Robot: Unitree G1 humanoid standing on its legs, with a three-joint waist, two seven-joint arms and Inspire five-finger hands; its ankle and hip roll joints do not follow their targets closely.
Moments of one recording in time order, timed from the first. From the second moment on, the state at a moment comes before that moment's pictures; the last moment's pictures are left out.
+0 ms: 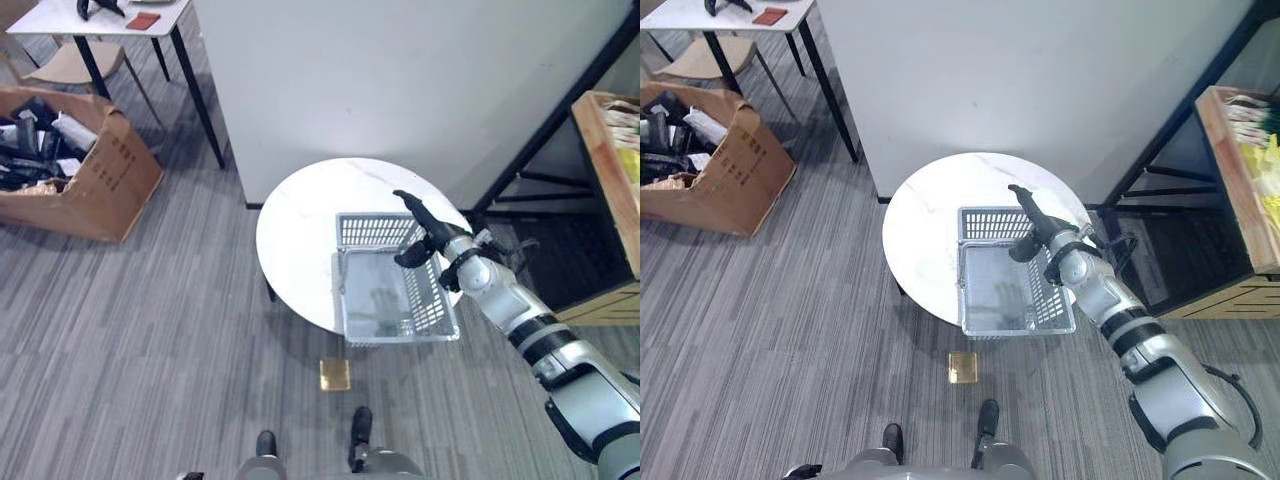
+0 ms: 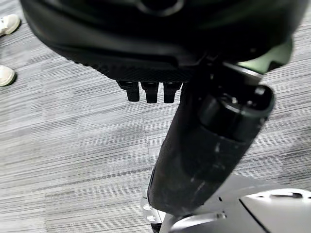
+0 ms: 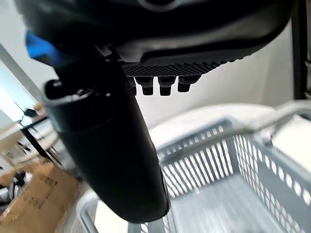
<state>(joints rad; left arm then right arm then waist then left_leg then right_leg) -0.02 0.24 -0.11 1.34 0.05 0.10 0.13 -0.73 -0.63 0.60 0.65 -0.15 0.06 -0.03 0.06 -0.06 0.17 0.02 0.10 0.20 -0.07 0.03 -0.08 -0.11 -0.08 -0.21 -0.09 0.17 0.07</state>
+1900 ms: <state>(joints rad) 0.01 0.21 -0.12 1.31 0.08 0.15 0.06 -0.10 -0.96 0.14 0.37 -0.20 0.12 0.12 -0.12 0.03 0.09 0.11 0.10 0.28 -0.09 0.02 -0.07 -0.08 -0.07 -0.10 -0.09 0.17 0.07</state>
